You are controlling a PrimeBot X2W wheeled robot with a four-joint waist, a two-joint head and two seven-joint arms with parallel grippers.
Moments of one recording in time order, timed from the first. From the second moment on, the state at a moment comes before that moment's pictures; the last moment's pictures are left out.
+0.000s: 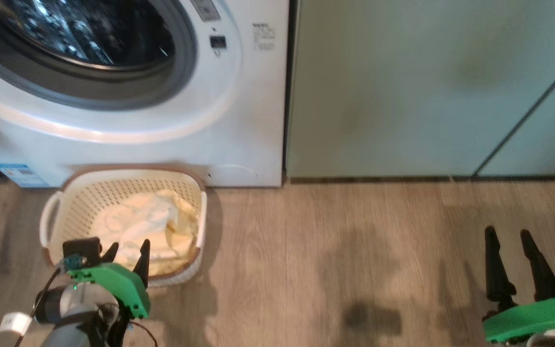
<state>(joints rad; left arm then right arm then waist) -0.35 0.18 -0.08 0.92 -0.37 -0.13 -0.26 0.01 -0.12 0.09 0.18 0.40 0.13 -0.25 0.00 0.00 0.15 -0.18</state>
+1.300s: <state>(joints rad) -1.01 0.39 -0.23 1.29 -0.36 -0.04 -0.05 -0.33 -0.09 0.14 0.11 0.44 0.13 -0.25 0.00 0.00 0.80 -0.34</state>
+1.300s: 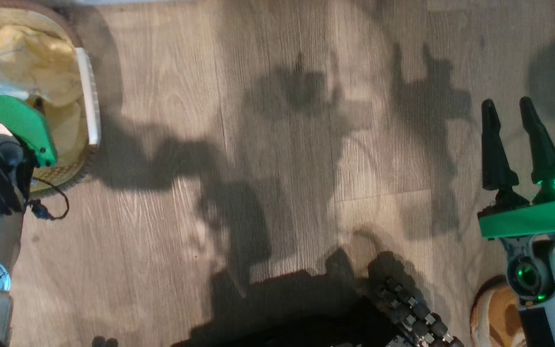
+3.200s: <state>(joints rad) -0.31 0.21 0.02 0.68 -0.35 -0.11 -0.25 -0.02 -0.12 0.07 0.18 0.42 0.13 -0.25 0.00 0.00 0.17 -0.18</state>
